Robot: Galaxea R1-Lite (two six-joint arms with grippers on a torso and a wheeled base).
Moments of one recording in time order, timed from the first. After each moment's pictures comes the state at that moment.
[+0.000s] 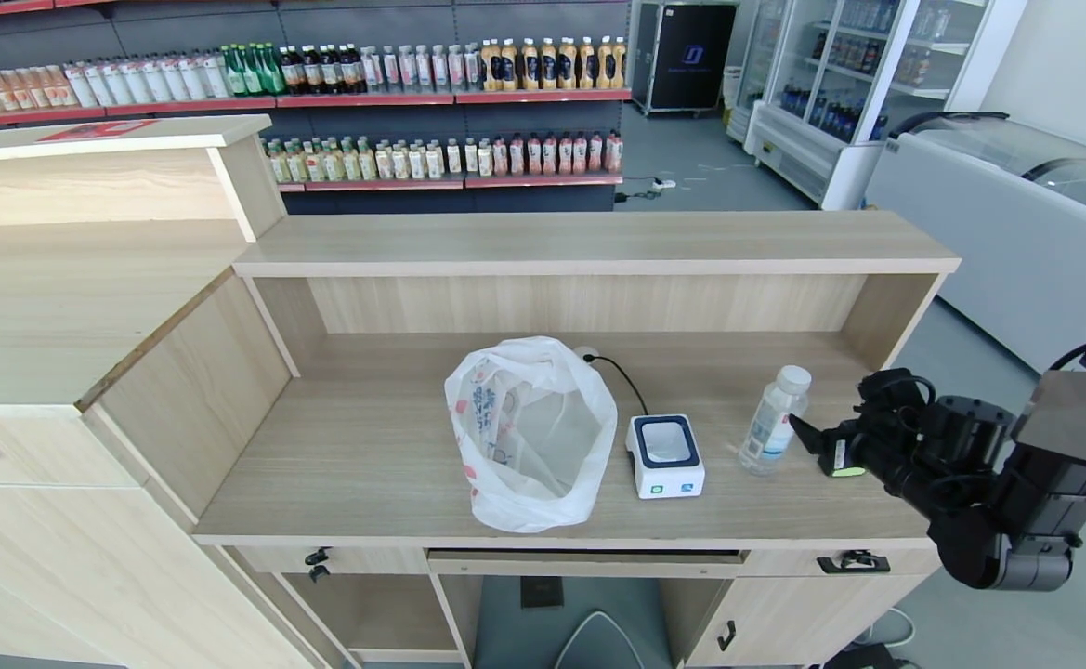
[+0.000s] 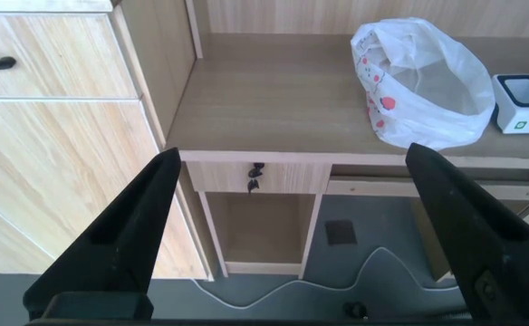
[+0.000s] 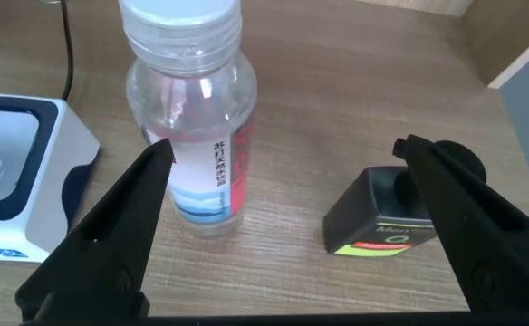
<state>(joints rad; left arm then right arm) 0.00 0.00 0.00 0.00 0.00 0.00 -0.09 2.37 -0.72 -1.51 0.16 -0.20</state>
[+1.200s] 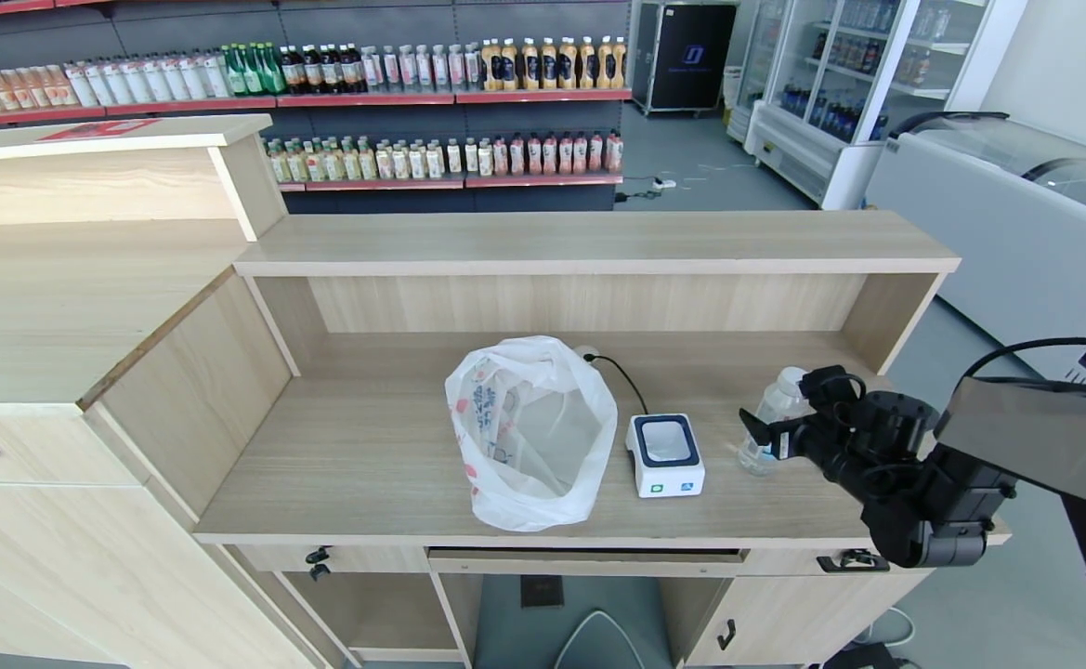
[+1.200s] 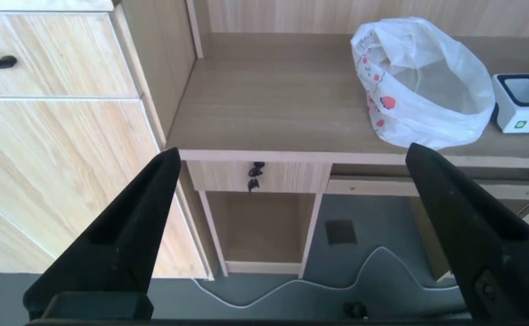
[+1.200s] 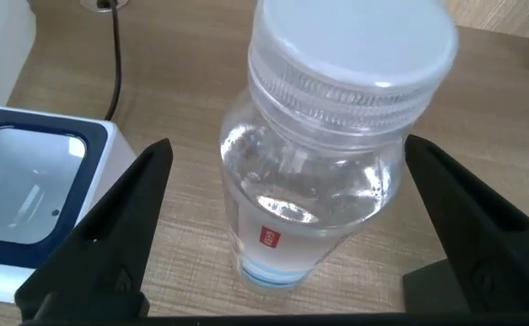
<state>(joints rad) 0.00 0.00 0.00 0.00 0.00 0.00 0.01 2.51 -0.94 -1.46 0.15 -0.18</state>
